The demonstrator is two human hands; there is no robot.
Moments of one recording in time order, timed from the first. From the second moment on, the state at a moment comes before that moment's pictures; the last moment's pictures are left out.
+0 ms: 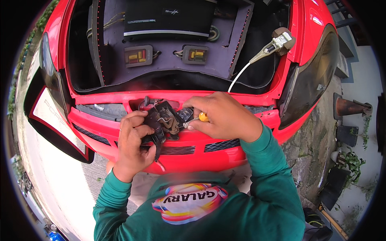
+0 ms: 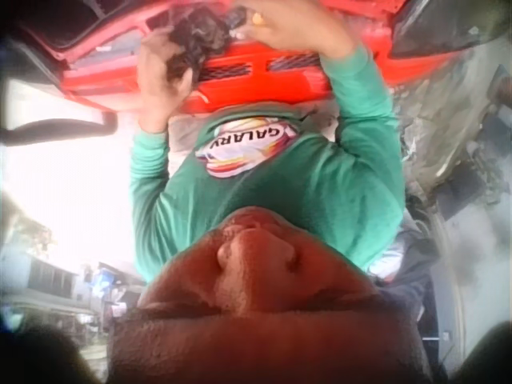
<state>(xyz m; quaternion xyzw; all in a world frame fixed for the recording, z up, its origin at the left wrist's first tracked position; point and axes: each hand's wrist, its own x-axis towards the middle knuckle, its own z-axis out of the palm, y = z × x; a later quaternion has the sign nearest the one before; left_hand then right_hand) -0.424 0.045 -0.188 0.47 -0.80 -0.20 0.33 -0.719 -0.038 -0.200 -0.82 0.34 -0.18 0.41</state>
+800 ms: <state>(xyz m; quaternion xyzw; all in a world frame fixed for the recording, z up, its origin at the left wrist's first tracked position) -0.452 0.006 -0.152 0.48 -0.81 -0.31 0.15 -0.714 -0.032 -0.196 -0.83 0.37 -0.16 0.39</state>
